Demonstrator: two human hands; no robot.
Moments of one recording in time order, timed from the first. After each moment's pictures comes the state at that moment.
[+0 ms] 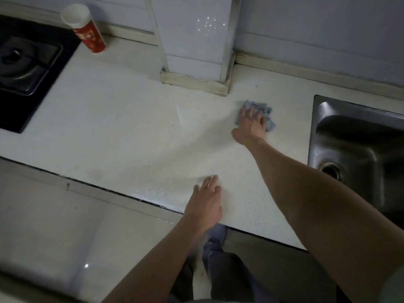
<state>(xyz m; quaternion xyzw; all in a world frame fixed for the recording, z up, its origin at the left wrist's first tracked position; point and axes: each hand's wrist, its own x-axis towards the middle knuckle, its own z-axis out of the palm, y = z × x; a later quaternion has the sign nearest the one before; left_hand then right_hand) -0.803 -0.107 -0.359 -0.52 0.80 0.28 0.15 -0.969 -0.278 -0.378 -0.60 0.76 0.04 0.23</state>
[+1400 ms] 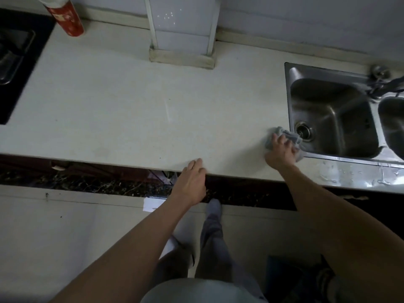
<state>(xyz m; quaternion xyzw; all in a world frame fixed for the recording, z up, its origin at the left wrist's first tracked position) -0.707 -0.053 -0.381 -0.43 0.87 0.23 0.09 -0.998 -0.056 -0.383 -0.45 0.87 0.10 0.19</state>
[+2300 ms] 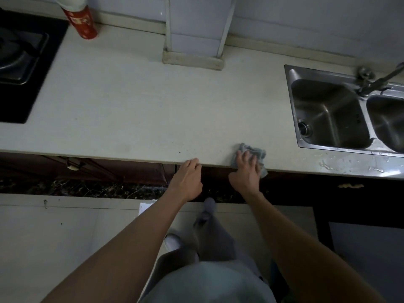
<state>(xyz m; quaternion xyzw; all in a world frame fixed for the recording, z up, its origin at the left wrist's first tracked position) -0.625 -0.054 -0.371 -0.42 0.87 0.26 0.06 -0.813 -0.002 -0.381 -0.47 0.86 0.02 0.21</state>
